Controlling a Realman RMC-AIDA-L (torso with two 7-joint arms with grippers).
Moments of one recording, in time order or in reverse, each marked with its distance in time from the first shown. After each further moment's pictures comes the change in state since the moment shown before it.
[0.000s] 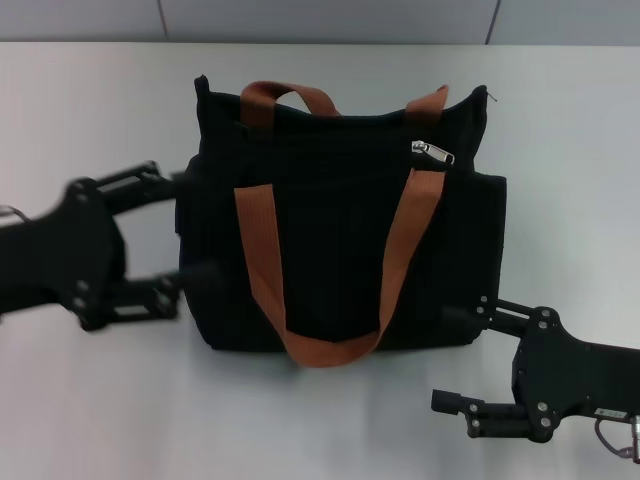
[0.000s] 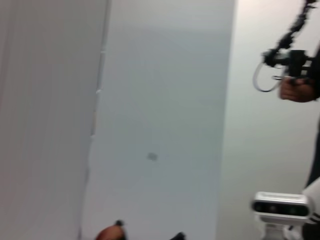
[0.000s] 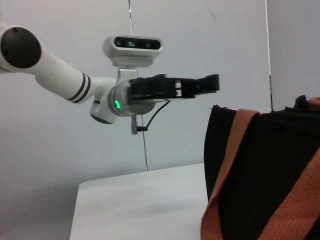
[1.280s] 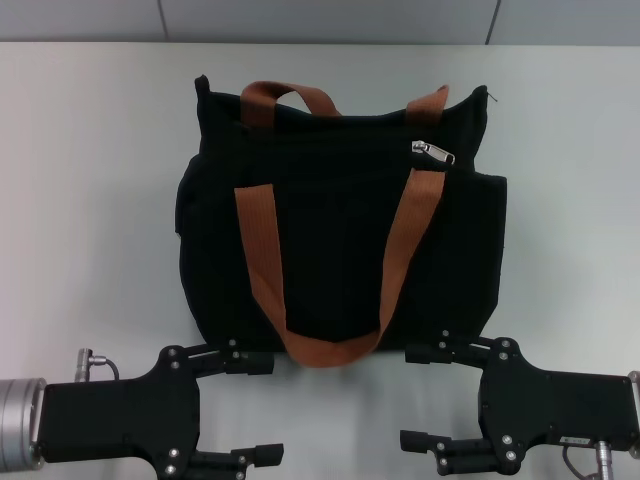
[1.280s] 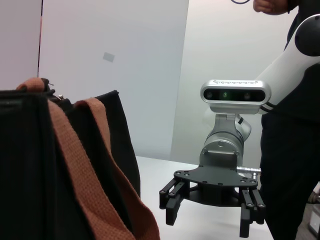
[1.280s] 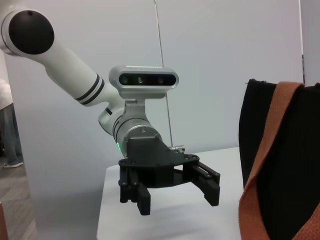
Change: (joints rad) left arm 0.051 -0.024 0.192 -0.217 0.168 -0.199 0.292; right arm 0.053 0.005 -0.019 0.116 -0.061 0.051 -0.069
